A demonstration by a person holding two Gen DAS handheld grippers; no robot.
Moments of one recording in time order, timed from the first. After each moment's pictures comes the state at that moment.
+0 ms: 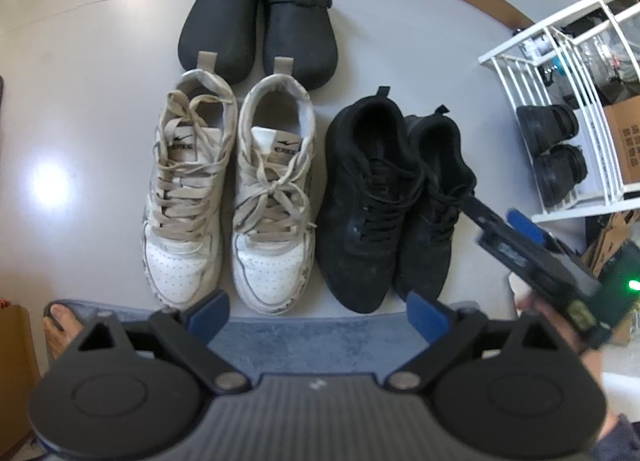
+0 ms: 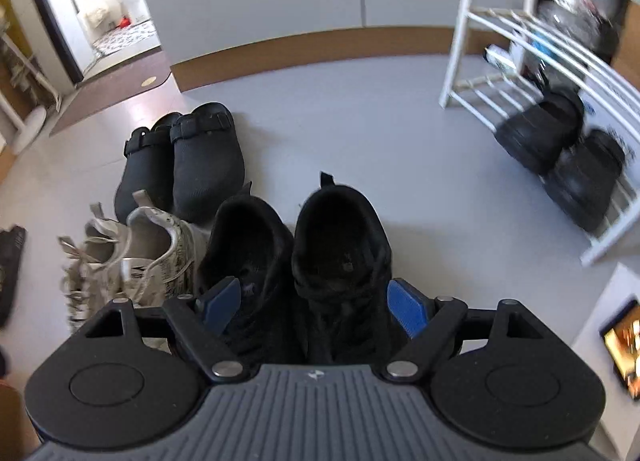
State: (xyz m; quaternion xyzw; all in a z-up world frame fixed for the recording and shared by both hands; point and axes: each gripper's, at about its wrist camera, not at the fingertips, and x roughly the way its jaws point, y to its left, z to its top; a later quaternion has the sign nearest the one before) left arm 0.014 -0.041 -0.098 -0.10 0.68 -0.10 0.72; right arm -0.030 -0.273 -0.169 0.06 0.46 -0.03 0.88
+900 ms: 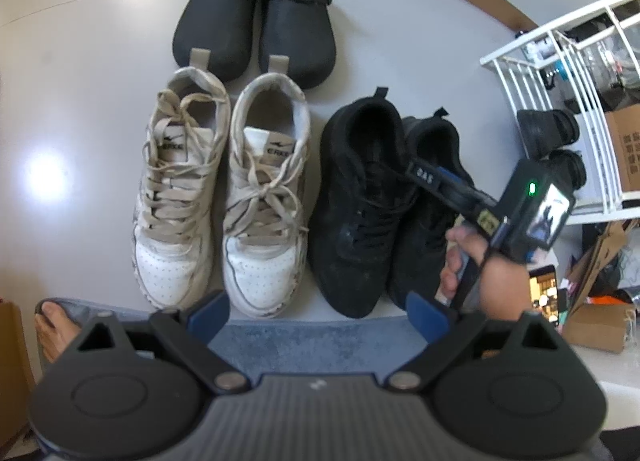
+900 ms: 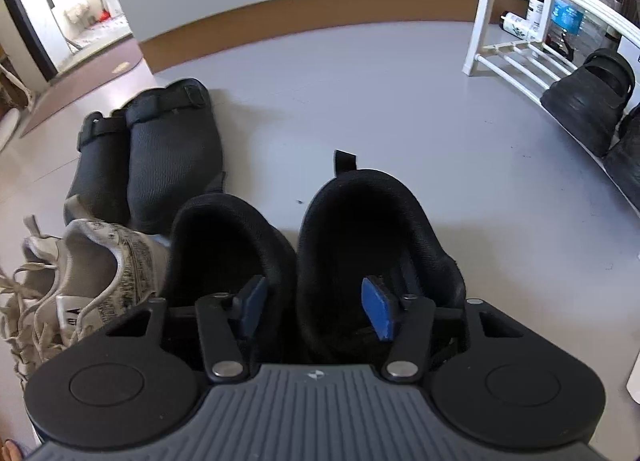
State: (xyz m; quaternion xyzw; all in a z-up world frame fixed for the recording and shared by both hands) left arm 0.018 -0.045 -0.104 -0.11 0.69 -0.11 0.70; right arm 0.039 -0.267 -0.246 0.10 0.49 -0.05 0.86
